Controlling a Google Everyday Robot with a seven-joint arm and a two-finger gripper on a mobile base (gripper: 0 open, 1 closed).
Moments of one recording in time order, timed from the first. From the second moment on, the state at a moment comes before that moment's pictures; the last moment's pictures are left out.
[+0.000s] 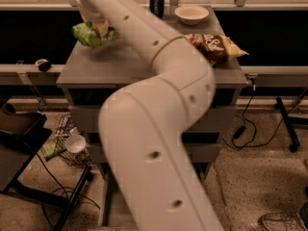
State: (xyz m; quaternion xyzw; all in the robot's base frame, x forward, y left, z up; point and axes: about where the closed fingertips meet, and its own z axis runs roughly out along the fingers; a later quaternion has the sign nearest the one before) arm 0.852 0.197 0.909 -0.89 0.28 -0.26 0.23
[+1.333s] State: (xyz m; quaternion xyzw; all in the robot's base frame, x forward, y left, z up) arm 0.582 0.096 1.145 -0.71 0.42 -0.21 0.53
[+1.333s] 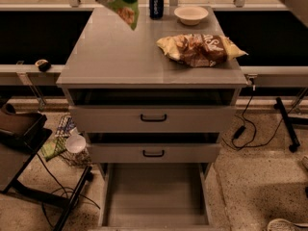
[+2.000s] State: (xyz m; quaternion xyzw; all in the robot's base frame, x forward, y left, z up) arm 0.525 0.103 1.003 -0.71 0.44 -0.11 0.54
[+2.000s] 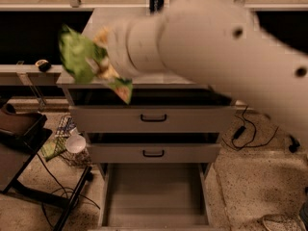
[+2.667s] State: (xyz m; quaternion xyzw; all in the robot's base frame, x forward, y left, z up) arm 0.520 0.093 0.744 -0.72 0.52 0.05 0.45
